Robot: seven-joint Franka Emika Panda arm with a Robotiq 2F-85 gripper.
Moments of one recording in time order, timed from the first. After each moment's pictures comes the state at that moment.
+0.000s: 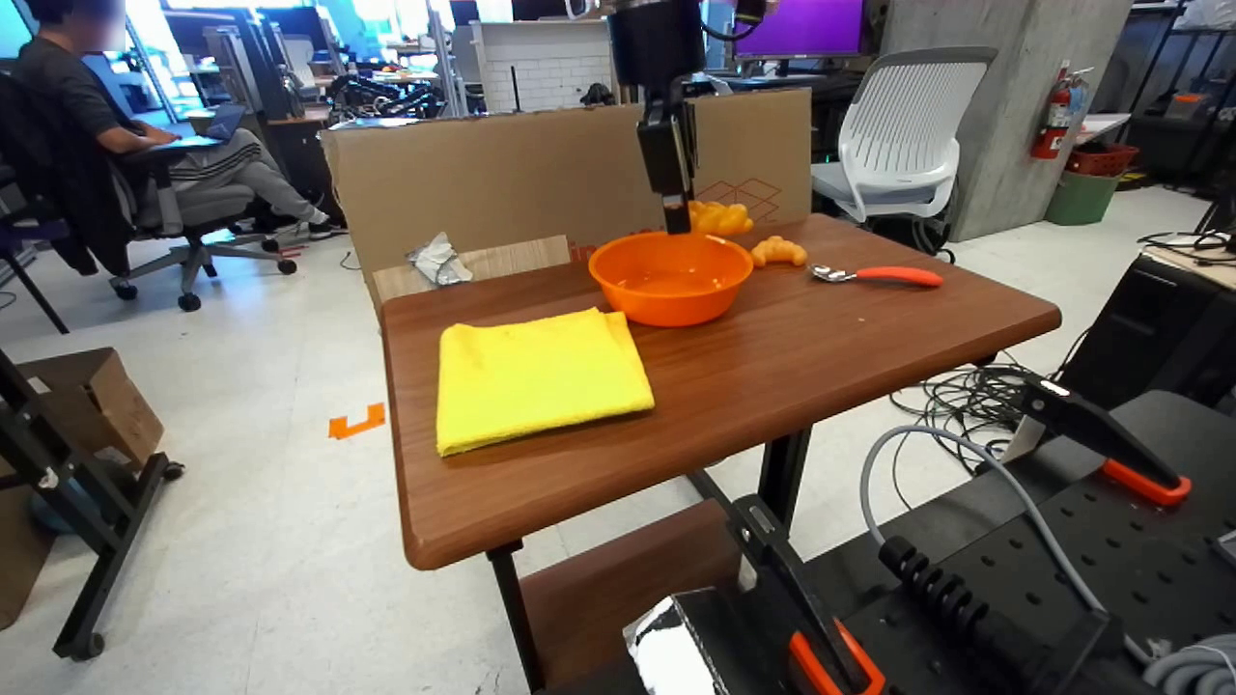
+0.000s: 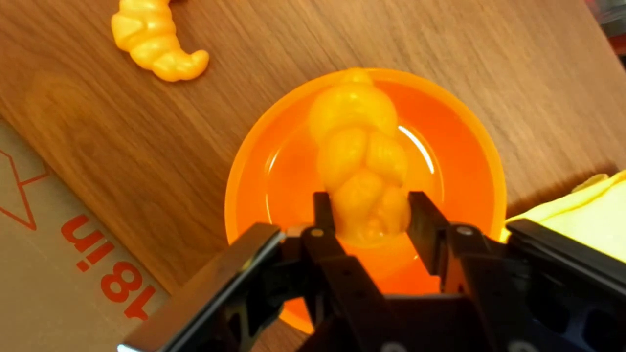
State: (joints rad) arm 0.03 0.57 0.09 -1.76 -0.21 2.18 -0.73
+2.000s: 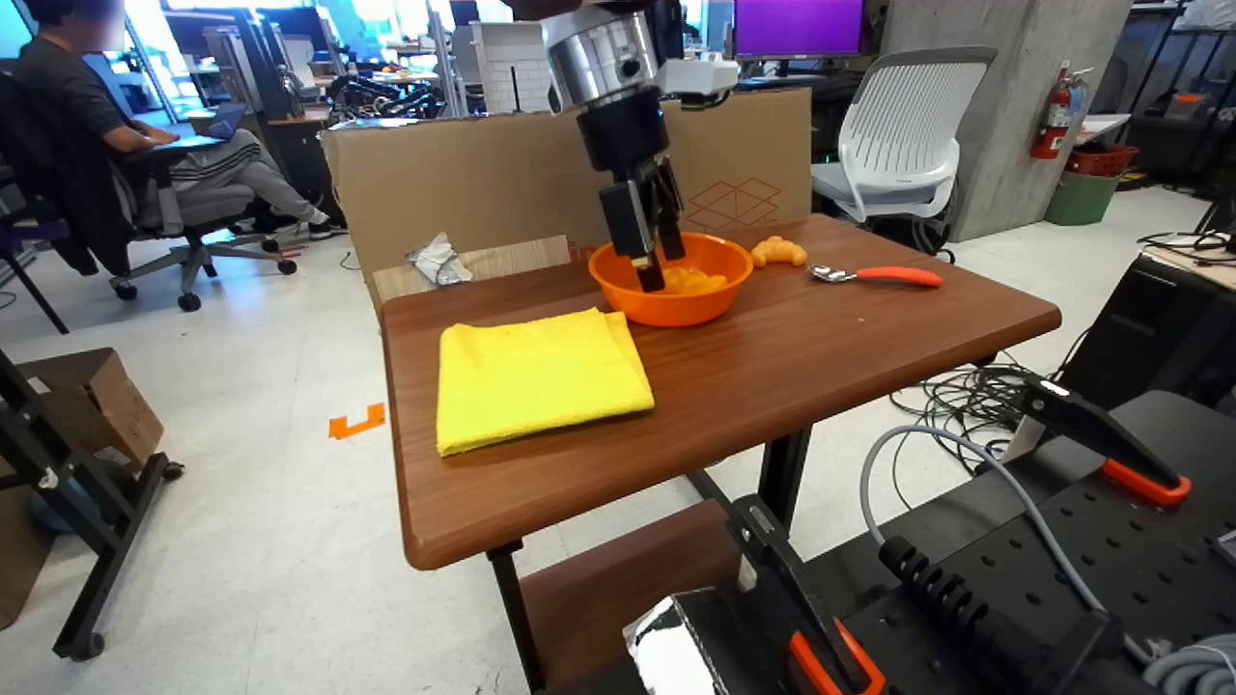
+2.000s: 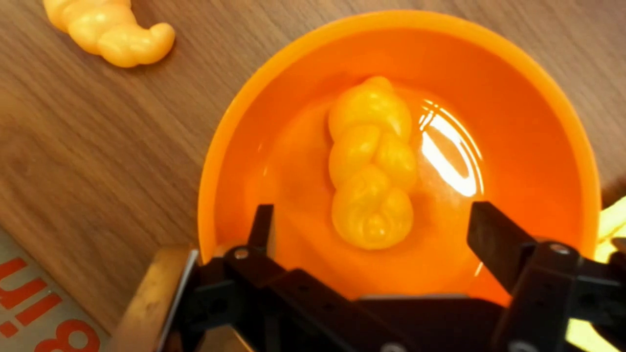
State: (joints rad) arm 0.08 0.79 0.09 -1.54 -0.29 2.06 -0.57
